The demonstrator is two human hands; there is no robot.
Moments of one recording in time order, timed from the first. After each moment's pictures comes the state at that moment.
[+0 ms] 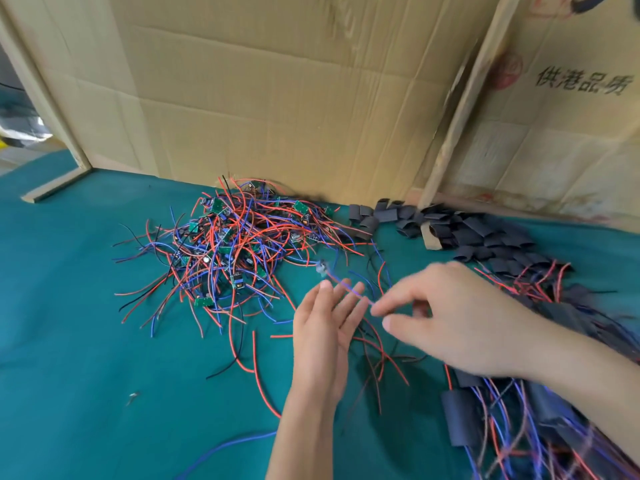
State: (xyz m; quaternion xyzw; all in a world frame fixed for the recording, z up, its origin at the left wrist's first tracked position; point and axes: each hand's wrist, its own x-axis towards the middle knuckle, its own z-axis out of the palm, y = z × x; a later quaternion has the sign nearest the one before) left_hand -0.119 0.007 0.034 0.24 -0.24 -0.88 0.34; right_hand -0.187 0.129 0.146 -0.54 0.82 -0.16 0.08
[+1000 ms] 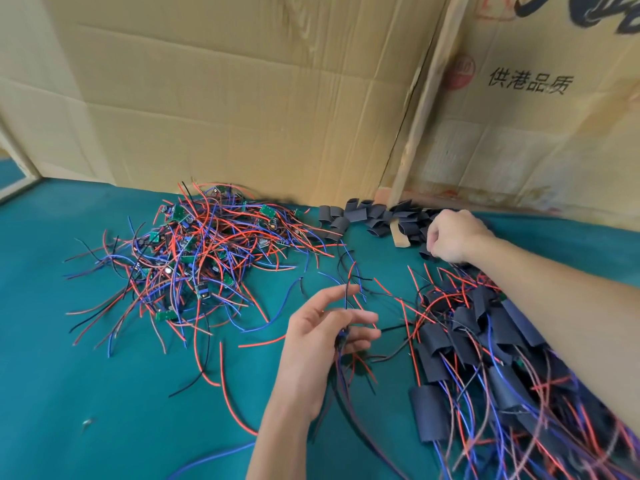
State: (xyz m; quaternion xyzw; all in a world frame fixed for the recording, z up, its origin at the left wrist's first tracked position) left_hand -0.115 0.018 0.030 0.16 -0.49 -0.83 0.20; right_hand -0.377 0.117 0.101 -0.22 0.97 -0.04 0.01
